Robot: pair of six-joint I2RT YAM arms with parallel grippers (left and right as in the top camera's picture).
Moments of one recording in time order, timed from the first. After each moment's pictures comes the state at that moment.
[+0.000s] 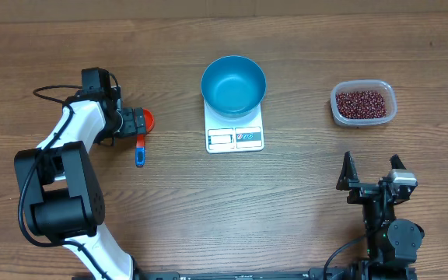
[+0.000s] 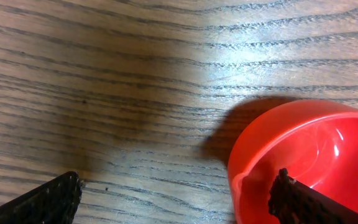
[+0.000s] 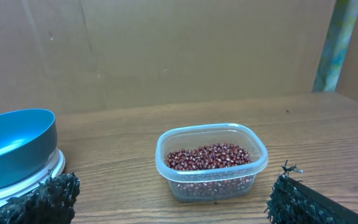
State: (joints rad) left arm 0.14 1.96 1.26 -0.62 0.00 -0.06; right arm -0.11 0.01 0.02 -0.03 -0.05 0.06
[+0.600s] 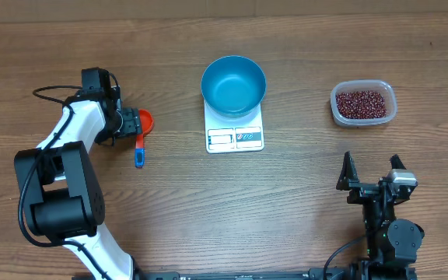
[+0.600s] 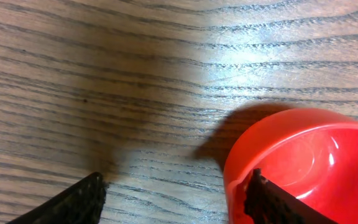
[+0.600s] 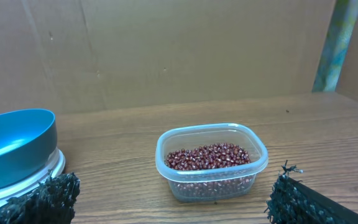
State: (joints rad) left arm 0.14 1.96 1.26 -0.62 0.00 -0.08; right arm -0.11 0.01 0.02 -0.03 -0.05 0.06
